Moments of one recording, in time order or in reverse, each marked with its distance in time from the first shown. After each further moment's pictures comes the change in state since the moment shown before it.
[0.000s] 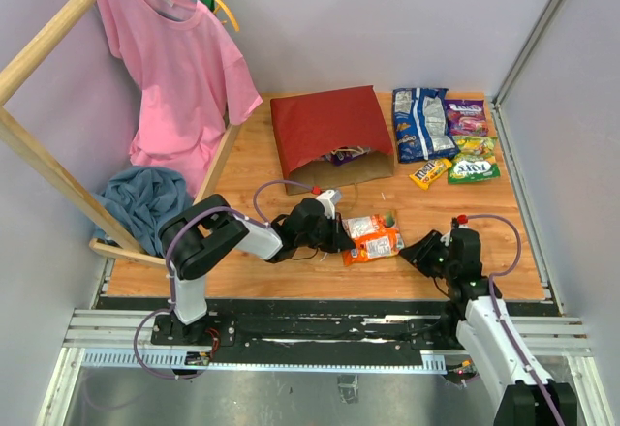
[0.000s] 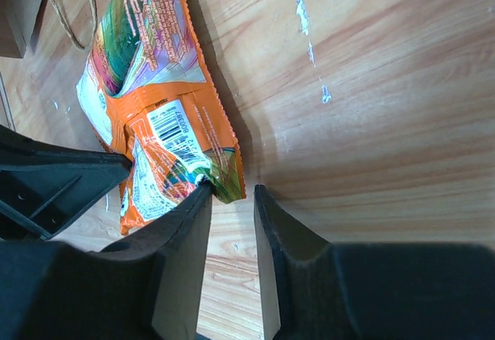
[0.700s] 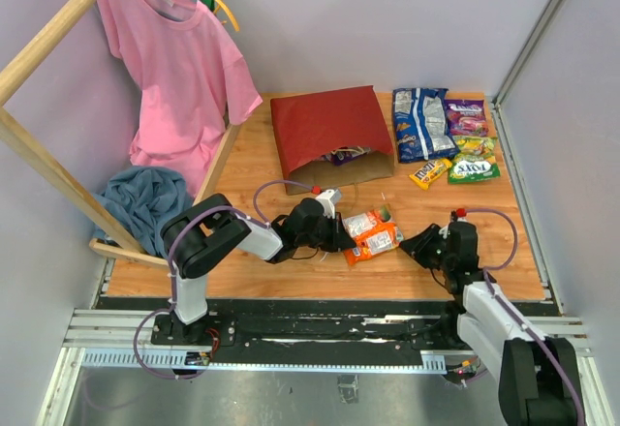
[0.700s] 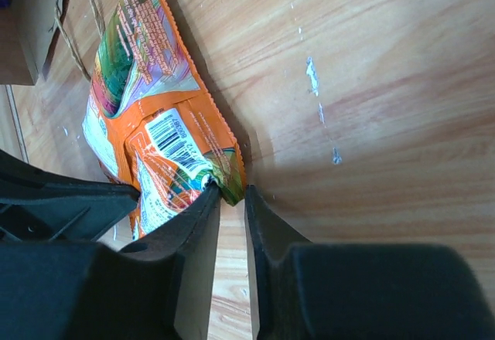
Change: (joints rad) left arm 0.000 0.016 -0.003 0.037 0.002 0.000; right arm 0.000 0.235 -0.002 0.270 0.008 0.017
